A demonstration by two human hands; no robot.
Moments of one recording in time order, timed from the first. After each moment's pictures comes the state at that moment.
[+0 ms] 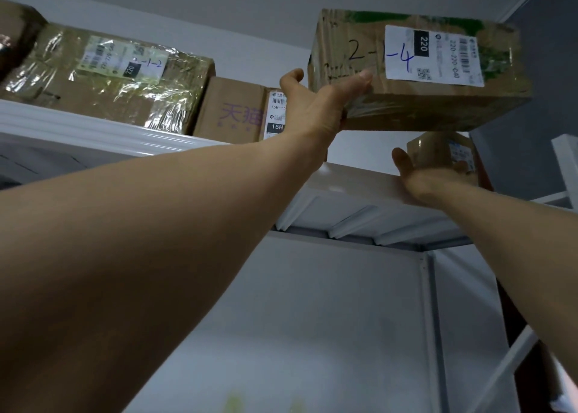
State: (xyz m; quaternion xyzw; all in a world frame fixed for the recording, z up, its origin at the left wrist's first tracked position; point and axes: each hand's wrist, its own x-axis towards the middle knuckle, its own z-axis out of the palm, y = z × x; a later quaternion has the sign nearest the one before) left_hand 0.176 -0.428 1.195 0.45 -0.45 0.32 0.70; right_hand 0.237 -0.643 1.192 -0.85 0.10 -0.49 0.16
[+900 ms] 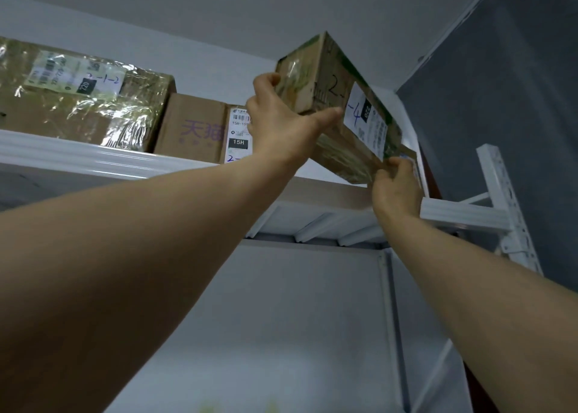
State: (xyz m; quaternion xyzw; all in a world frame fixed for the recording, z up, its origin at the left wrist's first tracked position) left_hand 0.161 -0.442 1.195 0.51 -0.36 0.54 0.57; right_hand 0.206 -0.629 1.154 -0.61 -0.03 -0.65 0.45
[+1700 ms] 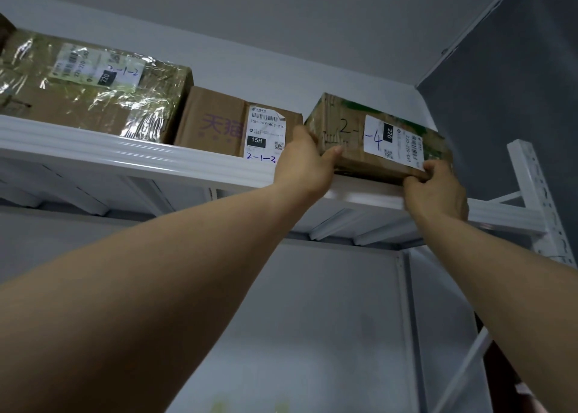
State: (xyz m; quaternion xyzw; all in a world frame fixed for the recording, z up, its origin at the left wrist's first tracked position) left_hand 0.203 -0.454 1.167 0.66 -0.28 0.53 0.45; right_hand 0.215 -0.659 1.148 -0.66 0.06 -0.66 0.36
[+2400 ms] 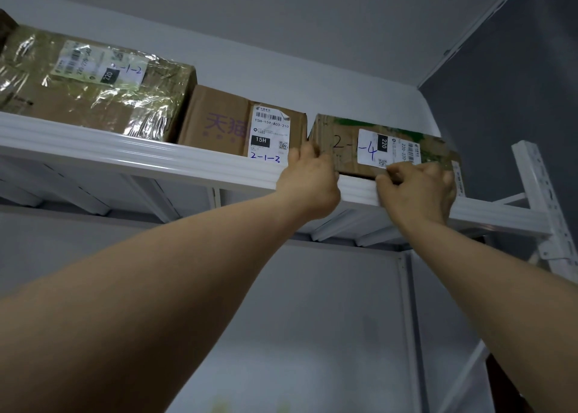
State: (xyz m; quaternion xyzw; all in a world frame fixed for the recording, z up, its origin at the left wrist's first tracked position) left_hand 0.213 -0.448 1.154 0.78 -0.24 0.55 0.16; right_hand 0.219 -0.627 1.144 -0.70 0.04 -0.69 0.20
